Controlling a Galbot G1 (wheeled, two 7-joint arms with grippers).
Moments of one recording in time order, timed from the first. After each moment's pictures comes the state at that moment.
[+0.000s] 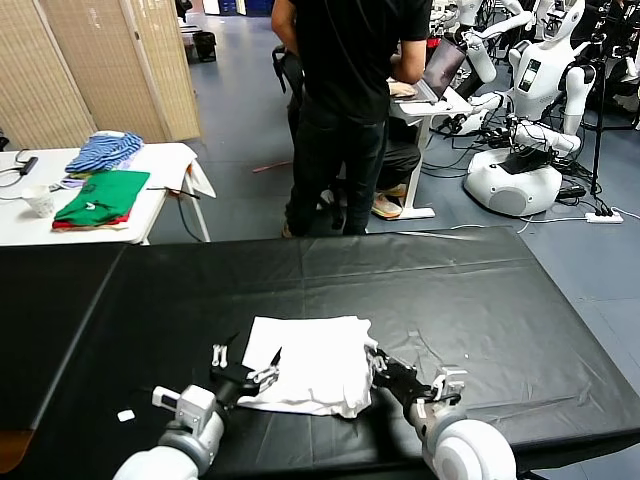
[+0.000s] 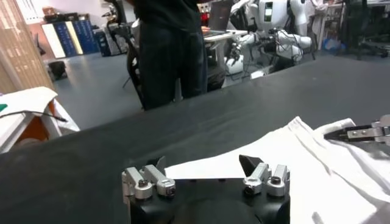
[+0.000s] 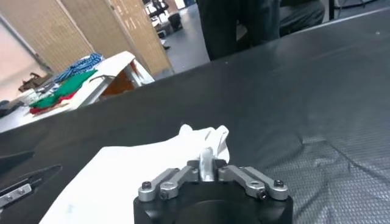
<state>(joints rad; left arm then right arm) 1.55 -1.16 -0.33 -2.30 -0.16 0.56 -0.08 -1.42 1.38 0.38 2.15 0.58 -0.67 0.11</state>
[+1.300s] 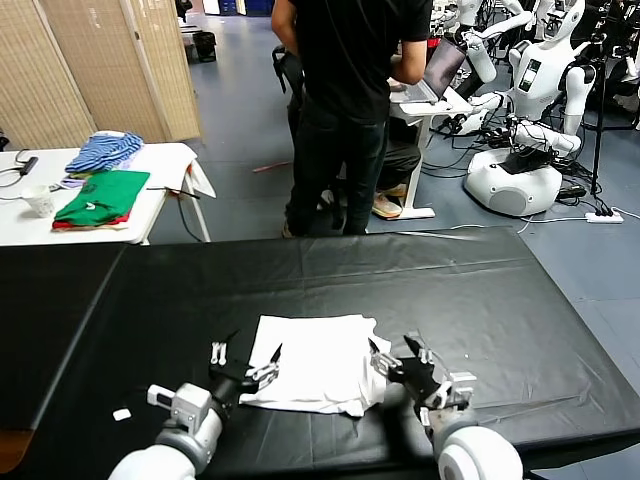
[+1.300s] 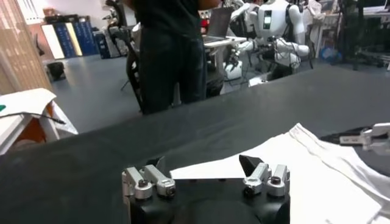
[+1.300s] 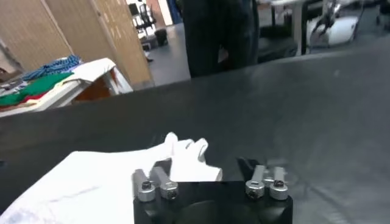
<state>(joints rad) 1.54 -1.15 -0.34 -2.30 -0.22 0.54 -0.09 -1.51 1.38 0.44 2.22 0.34 -0.55 0.06</state>
